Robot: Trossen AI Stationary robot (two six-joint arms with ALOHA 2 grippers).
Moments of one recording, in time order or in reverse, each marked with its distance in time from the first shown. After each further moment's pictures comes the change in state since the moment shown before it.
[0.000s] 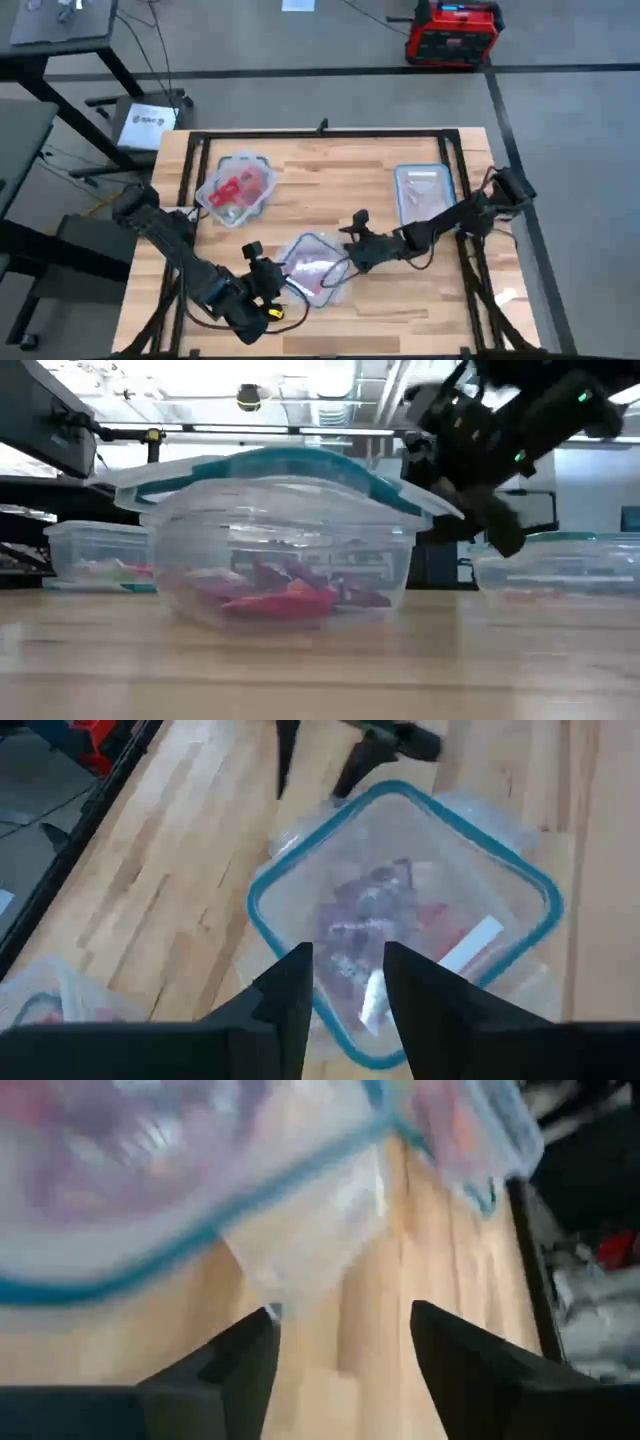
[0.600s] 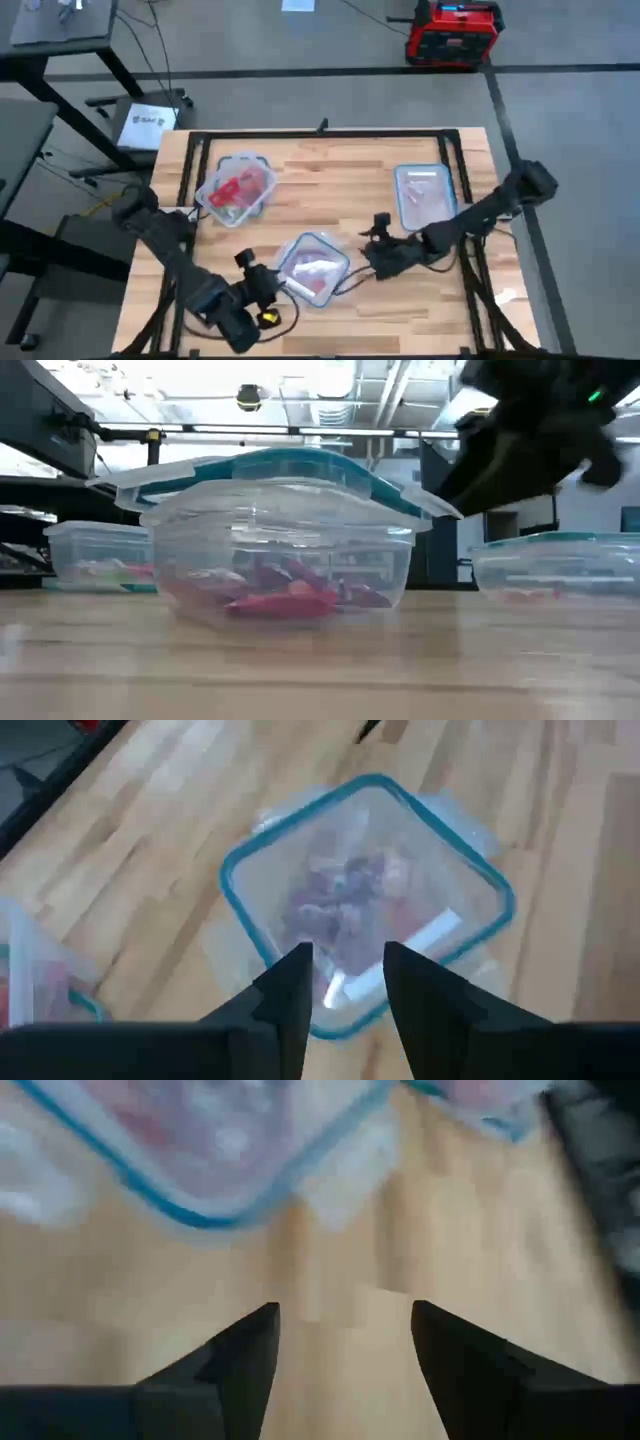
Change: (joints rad) left arm -0.057 0.026 0.001 -0.029 -0.037 -0.232; right arm 0.184 -0.227 -0.014 -0.314 -0.068 0.501
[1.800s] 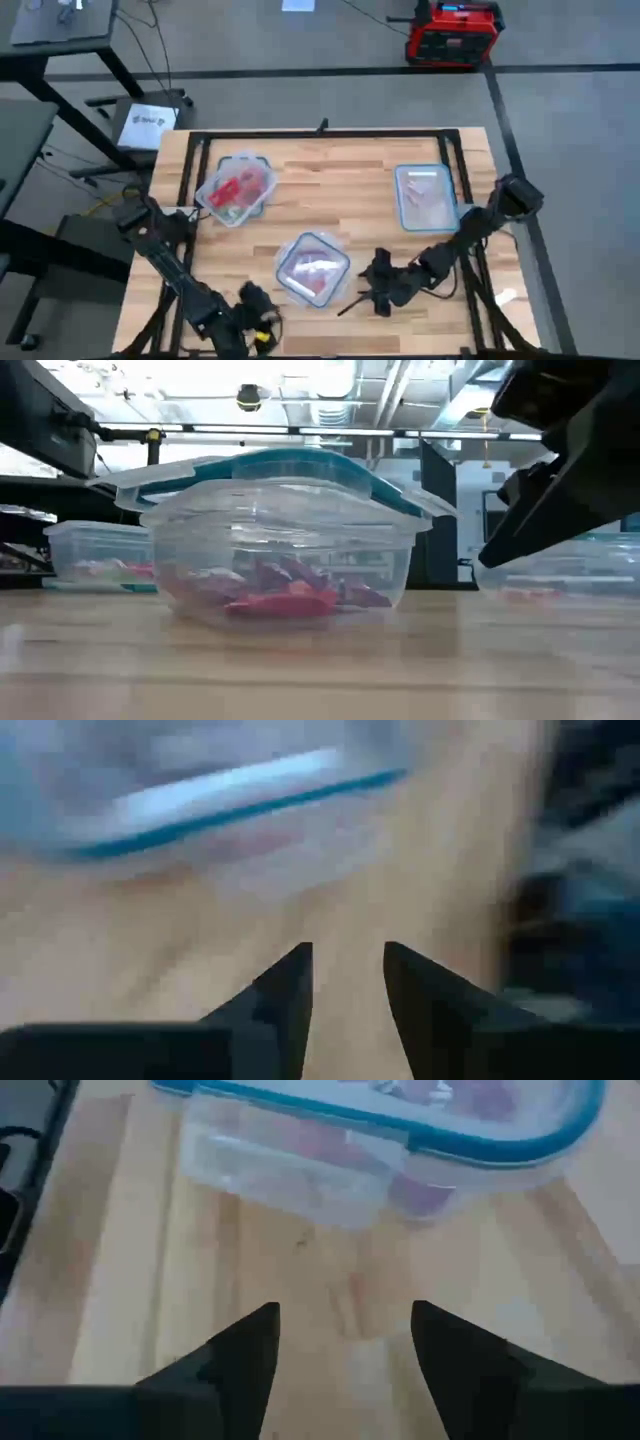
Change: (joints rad) left arm -0.103 0.049 -0.355 0.863 0.141 -0.113; right arm 0.135 0.223 0.011 0.222 -0.102 0.501
